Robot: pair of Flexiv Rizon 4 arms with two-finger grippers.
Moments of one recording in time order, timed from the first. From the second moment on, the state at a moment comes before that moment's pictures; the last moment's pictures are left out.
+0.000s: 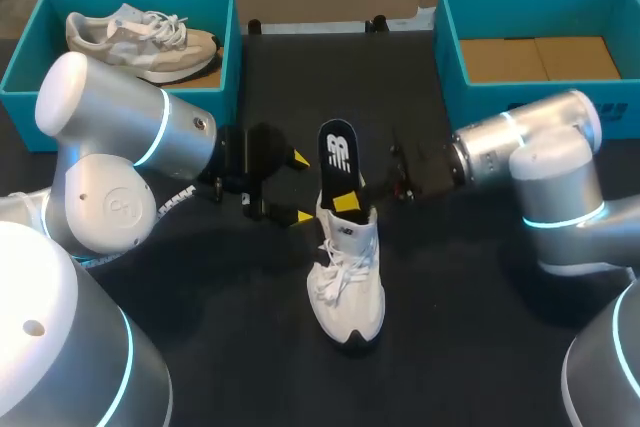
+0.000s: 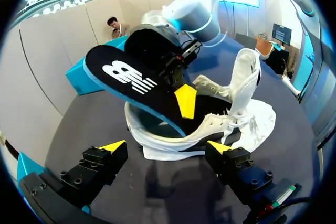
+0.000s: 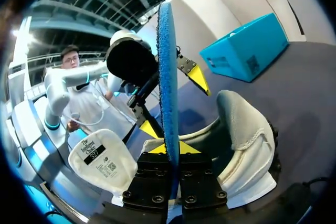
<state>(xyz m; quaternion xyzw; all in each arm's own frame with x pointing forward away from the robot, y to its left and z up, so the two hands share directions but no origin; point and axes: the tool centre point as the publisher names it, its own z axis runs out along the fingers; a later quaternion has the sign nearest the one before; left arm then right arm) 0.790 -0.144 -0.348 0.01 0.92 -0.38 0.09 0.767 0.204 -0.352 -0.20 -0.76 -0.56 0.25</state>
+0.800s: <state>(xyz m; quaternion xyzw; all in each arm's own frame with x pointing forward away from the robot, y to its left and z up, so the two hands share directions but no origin) 0.790 -0.144 -0.348 0.01 0.92 -0.38 0.09 0.780 0.195 -0.334 -0.19 -0.79 -0.55 0.20</state>
